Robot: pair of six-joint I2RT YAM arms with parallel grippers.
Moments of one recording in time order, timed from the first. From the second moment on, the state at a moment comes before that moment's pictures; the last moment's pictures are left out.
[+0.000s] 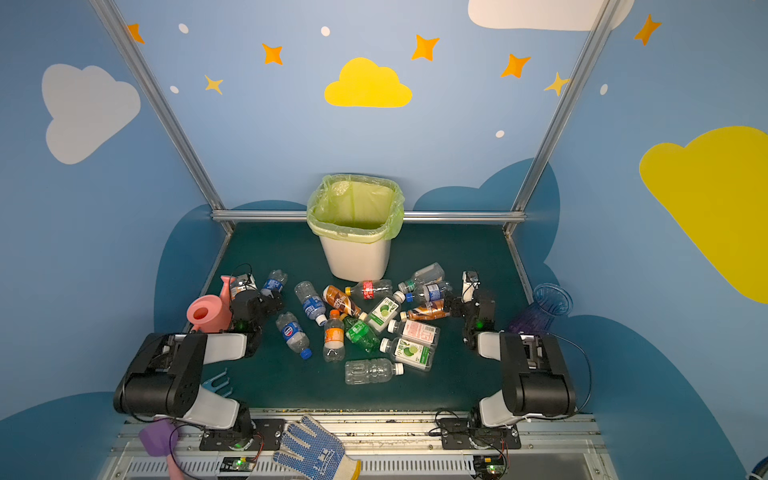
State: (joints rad) left arm -0.02 1.51 0.40 0.65 -0.28 -0.23; right arm 0.03 1.50 0.41 0.65 -0.08 -0.02
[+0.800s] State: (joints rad) left arm -0.03 1.19 0.84 0.01 -0.29 -0.24; right arm 0.02 1.29 0.75 -0.05 -0.01 0.21
